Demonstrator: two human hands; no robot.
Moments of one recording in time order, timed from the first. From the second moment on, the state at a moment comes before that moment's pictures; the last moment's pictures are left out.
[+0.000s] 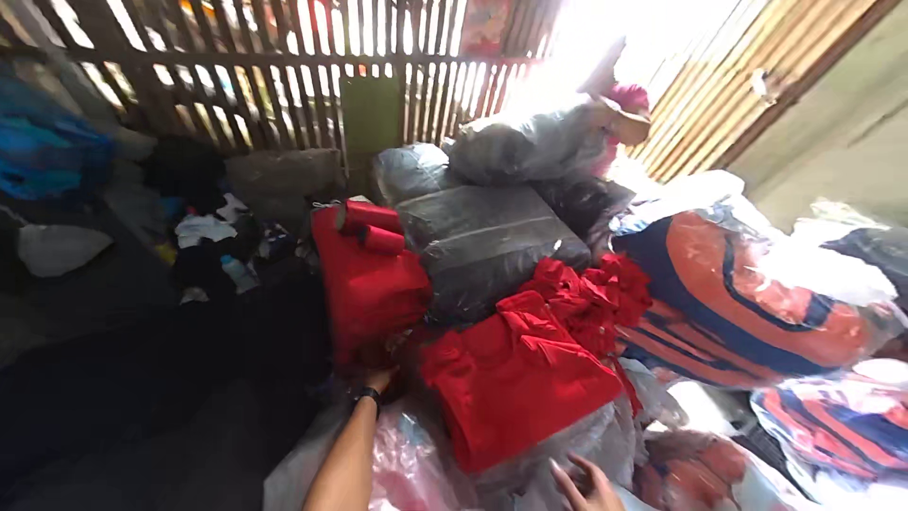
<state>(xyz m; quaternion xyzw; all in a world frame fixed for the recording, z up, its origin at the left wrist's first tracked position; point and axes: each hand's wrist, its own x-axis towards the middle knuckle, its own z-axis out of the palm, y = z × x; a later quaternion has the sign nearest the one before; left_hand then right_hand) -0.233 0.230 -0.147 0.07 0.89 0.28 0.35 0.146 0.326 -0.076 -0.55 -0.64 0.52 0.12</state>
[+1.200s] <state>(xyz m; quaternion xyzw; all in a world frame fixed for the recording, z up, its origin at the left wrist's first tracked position) -0.363 0.335 0.050 0.58 0.81 -0.14 0.00 0.027 0.381 -0.071 -0.23 -0.74 0.63 0.03</state>
